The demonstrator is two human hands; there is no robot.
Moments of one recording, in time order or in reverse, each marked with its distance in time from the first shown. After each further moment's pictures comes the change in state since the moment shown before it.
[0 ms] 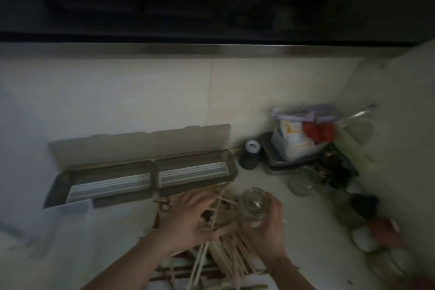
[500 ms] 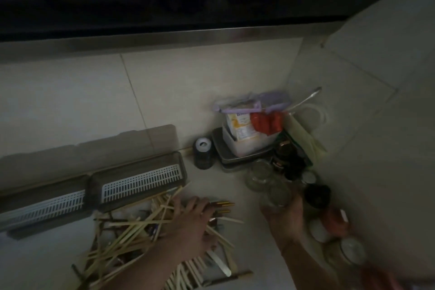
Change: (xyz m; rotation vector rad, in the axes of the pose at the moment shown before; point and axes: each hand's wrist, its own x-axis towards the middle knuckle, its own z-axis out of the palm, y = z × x) left_hand 0.094 0.095 0.082 0.348 -0.168 0.021; right_hand 0.065 0.135 -0.113 0.044 0.161 0.453
